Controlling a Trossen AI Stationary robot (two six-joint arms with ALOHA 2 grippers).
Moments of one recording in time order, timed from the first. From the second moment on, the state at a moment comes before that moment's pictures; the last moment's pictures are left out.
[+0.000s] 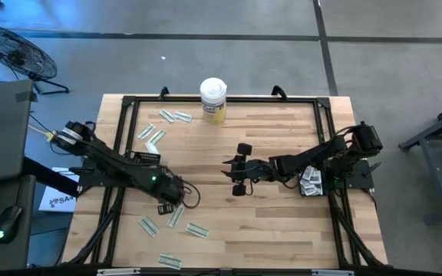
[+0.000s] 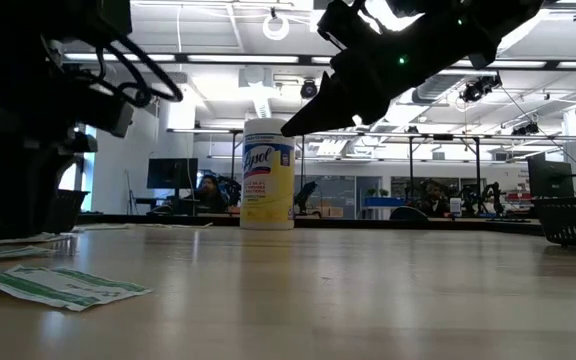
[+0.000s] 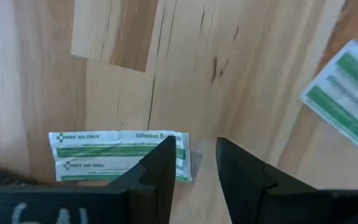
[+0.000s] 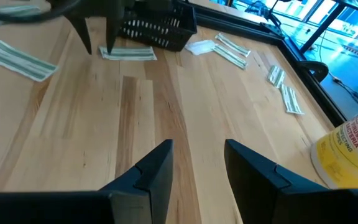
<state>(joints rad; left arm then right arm) -0.43 1.51 0.81 -0.77 -0.14 -0.64 0.17 1.70 0.87 0.35 0.40 -0.11</state>
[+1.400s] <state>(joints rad) -0.43 1.58 1.12 -1.25 -0.23 -0.49 0.16 1.70 0.87 0.35 0.36 -0.11</state>
